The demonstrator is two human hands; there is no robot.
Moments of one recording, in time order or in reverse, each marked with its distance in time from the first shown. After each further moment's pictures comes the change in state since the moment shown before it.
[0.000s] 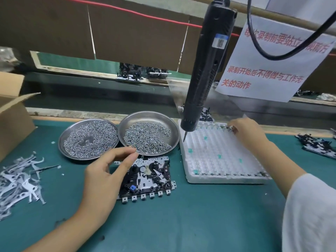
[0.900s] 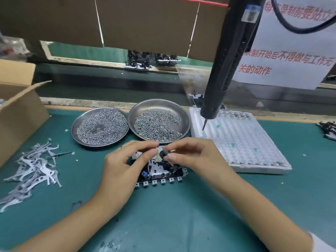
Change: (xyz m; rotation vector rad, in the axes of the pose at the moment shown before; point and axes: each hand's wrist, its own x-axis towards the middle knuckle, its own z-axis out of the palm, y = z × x) left_hand -0.007 0.009 0.007 0.072 -0.155 0.118; right_hand -0.121 -0.166 -0.049 1.690 -0.388 -0.061
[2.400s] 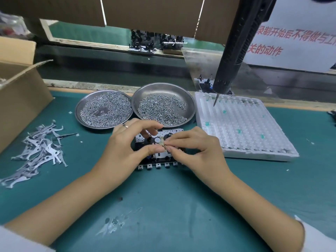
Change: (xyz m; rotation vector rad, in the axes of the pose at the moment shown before) left_hand 0.003 -0.001 -0.021 0.303 -0.229 0.085; right_hand -0.007 0.035 0.015 -0.523 0.147 -0.493
